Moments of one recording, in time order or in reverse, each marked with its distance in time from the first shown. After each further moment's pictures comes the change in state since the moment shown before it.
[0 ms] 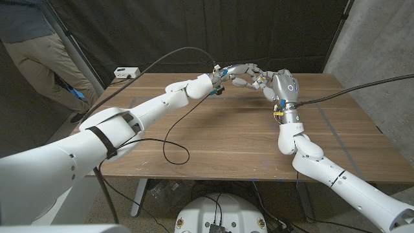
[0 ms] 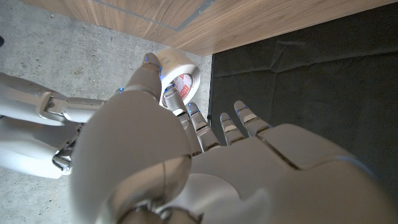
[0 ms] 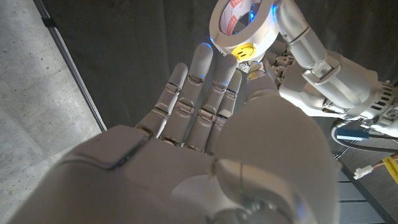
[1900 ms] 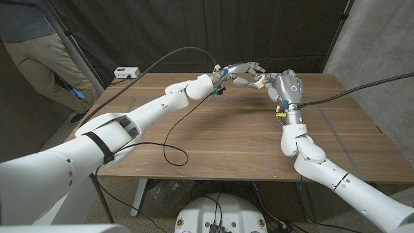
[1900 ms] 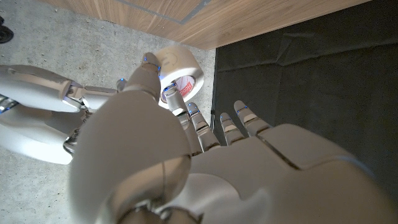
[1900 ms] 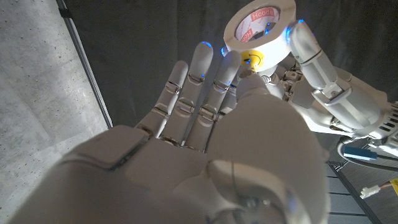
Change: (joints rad) left arm 0.037 0.021 -0.037 -0.087 0.016 0.024 -0.009; left_hand -0.004 -0.004 0.000 0.000 0.000 0.011 0.011 0.000 0.012 0.000 0.000 0.000 0.000 0.000 0.000 0.000 0.000 0.000 0.000 0.004 0.000; right arm -0.028 -0.017 0.009 -0.031 -0.030 -0.068 -0.006; right_hand 0.099 0.044 0.014 -0.033 0.008 0.148 0.009 0.028 0.012 0.094 -0.004 0.081 0.079 0.044 -0.011 0.012 0.019 0.019 -0.011 0.105 -0.021
